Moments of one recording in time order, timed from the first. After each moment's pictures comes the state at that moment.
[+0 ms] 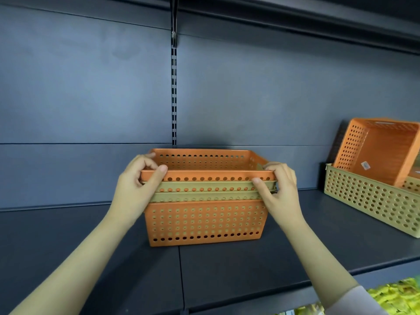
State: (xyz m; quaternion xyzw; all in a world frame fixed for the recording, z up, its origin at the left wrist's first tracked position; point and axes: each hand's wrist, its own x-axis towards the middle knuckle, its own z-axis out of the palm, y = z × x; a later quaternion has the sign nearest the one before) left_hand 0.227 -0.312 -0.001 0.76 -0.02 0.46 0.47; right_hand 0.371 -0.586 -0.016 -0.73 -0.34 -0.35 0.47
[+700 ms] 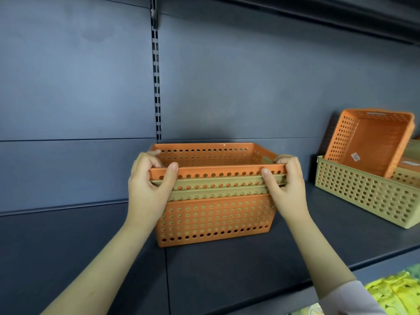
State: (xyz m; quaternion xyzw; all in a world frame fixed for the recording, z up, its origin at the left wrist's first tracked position) left_hand 0.275 -0.349 -0.016 0.70 -0.04 0.54 0.47; right_hand 0.400 -0.606 -0.020 -0.72 -0.30 -0.37 0.50
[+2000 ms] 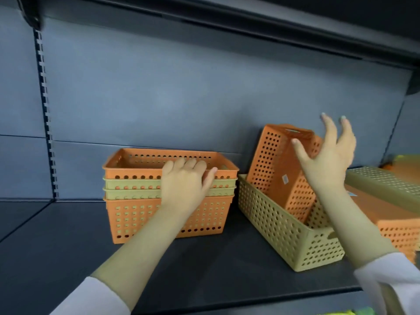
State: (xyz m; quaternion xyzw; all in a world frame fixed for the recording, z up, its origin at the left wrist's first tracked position) left_hand 0.479 -0.673 0.016 0.84 0.10 0.52 -0.12; right_hand 0.604 -0.924 0.081 -0.78 -0.16 -0.48 0.36
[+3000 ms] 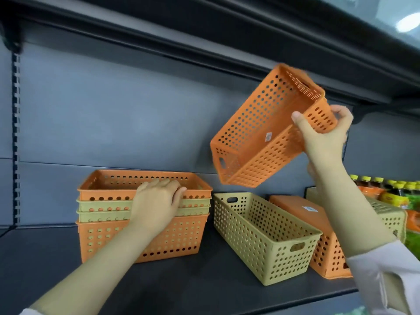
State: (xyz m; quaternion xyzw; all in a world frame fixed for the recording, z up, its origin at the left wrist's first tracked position) left_hand 0.465 -0.671 0.024 0.88 0.08 0.46 0.00; right_hand 0.546 -0.955 0.171 -0.59 -0.20 -0.38 0.69
